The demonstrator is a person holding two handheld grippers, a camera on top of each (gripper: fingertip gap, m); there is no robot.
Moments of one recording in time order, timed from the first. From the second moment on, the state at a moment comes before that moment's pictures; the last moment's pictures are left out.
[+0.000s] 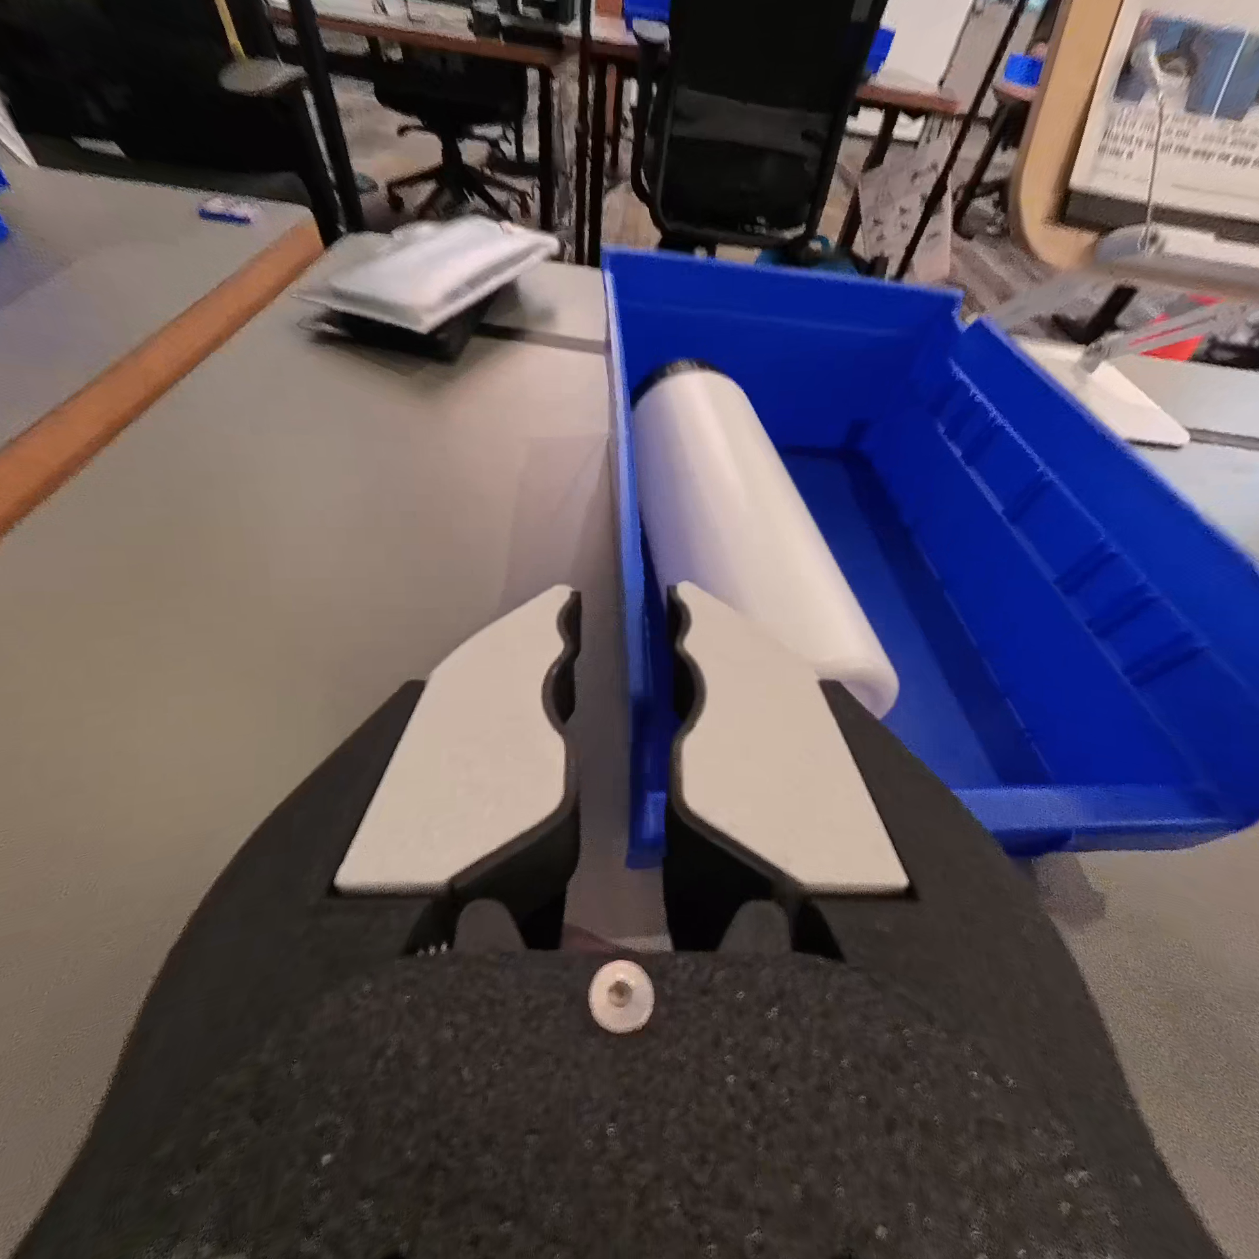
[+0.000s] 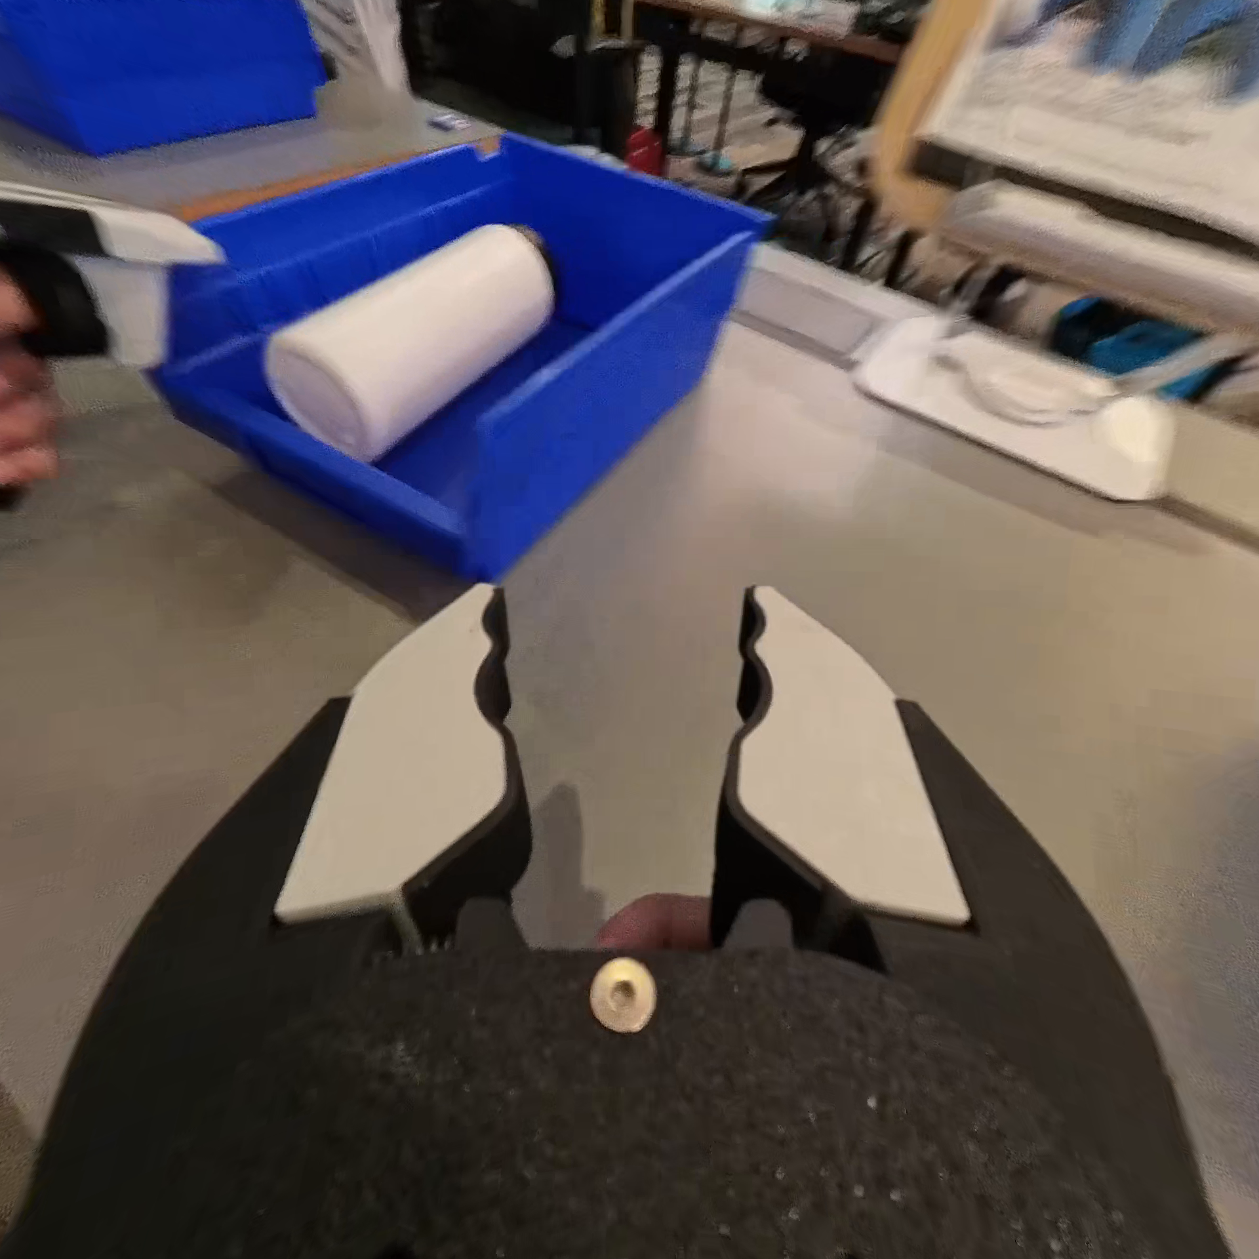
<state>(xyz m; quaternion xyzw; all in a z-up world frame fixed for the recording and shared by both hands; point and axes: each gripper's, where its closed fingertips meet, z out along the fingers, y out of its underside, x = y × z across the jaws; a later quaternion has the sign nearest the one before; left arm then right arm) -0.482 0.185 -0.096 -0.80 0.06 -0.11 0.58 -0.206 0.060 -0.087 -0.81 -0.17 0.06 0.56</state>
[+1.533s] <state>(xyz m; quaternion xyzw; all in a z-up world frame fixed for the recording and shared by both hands) -0.335 0.144 -0.105 -0.82 0.10 0.01 0.56 0.112 -0.004 -0.141 -0.84 0.04 -0.09 0.53</state>
